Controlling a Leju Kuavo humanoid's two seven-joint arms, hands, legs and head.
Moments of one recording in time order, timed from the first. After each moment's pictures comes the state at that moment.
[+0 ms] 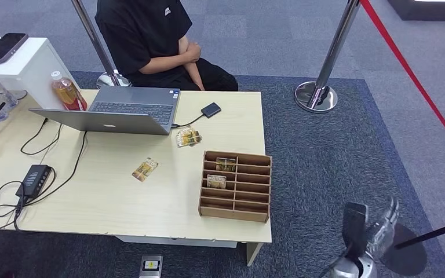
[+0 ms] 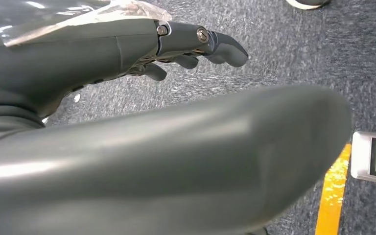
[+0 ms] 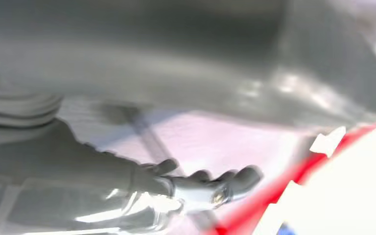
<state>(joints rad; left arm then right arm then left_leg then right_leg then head) -0.11 -0.25 1.21 -0.21 -1.14 0.54 -0.24 -0.18 0.28 -0.64 -1.10 0.79 -0.70 -0.65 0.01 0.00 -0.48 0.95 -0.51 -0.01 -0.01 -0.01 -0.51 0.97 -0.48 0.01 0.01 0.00</state>
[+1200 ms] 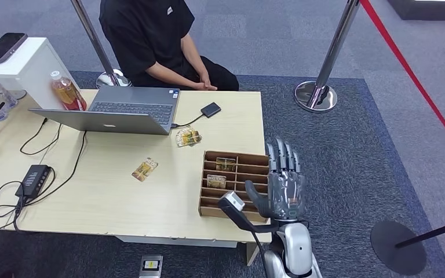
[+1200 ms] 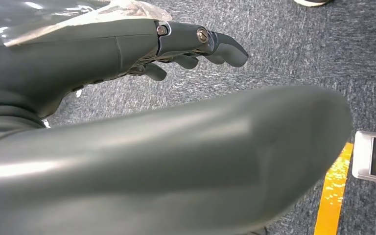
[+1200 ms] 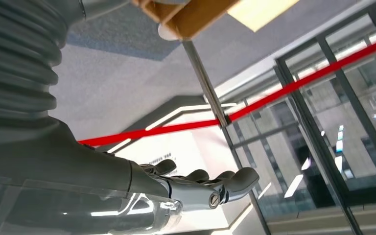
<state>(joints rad) -0.11 -0.25 1.22 -0.21 -1.12 0.54 -0.24 -0.04 0.25 0.25 -1.44 1.50 -0.66 -0.13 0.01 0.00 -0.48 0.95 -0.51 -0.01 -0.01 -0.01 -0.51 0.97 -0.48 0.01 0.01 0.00</state>
